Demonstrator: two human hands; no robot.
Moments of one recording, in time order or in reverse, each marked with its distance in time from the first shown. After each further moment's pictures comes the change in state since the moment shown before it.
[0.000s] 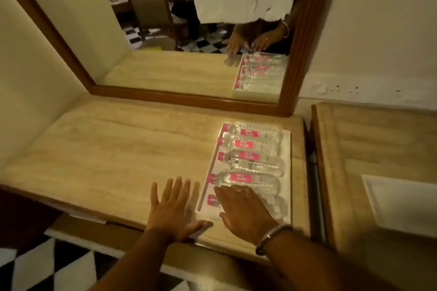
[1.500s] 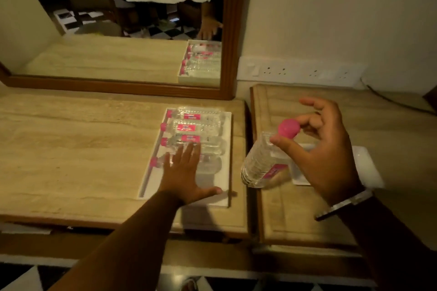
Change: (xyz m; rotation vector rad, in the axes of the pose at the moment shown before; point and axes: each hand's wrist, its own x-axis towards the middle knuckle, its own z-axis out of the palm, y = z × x) left_hand 0.041 0.171 -0.058 -0.311 0.039 0.265; right_hand -0.172 0.125 -0.179 0.670 0.867 0.371
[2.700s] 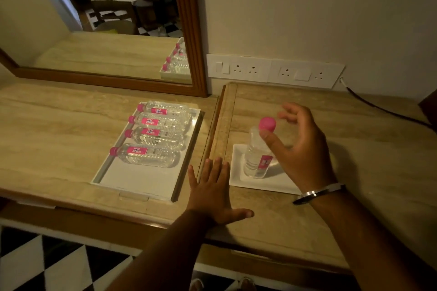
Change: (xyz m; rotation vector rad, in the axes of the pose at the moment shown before) left_hand 0.023 0.220 0.084 0.145 -0.050 -0.070; right_hand 0.019 0.114 -0.107 -0.084 -0.060 0.048
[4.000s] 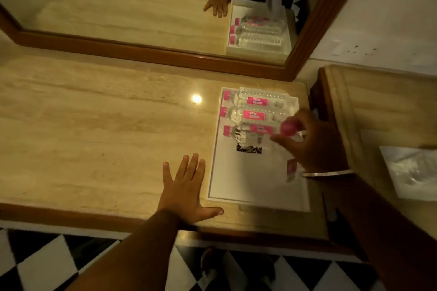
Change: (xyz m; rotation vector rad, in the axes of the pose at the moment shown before) left_hand -0.042 -0.430 0.025 0.012 -0.128 0.099; right_hand 0.023 -0.127 0.329 -0.387 -0.182 -0.022
